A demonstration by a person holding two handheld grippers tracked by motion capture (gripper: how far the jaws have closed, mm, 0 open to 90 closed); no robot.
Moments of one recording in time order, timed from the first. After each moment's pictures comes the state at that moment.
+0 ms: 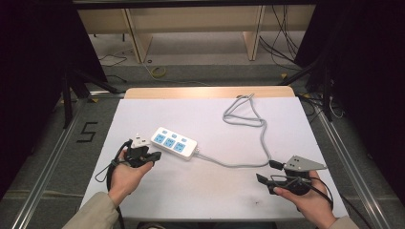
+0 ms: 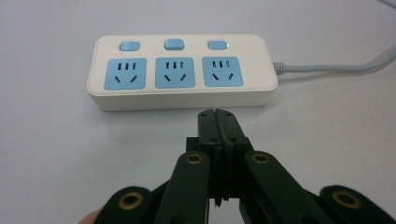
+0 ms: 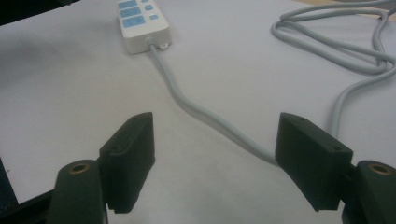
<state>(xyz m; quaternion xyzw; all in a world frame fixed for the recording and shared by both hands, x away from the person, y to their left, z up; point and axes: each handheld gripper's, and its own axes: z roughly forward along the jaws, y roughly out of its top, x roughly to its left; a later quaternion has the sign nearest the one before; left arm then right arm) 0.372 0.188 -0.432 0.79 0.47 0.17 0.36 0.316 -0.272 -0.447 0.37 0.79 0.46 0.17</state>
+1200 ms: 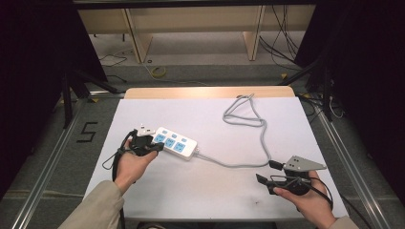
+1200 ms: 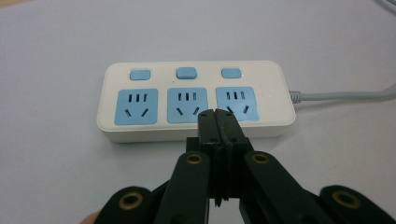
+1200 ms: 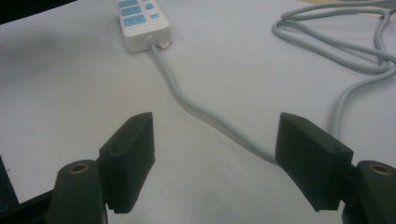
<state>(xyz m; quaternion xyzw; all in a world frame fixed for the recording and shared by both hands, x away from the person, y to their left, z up) 0.401 0.178 -0.424 0.79 0.47 0.18 0.36 0.316 -0.271 -0.447 0.37 0.79 0.46 0.17</state>
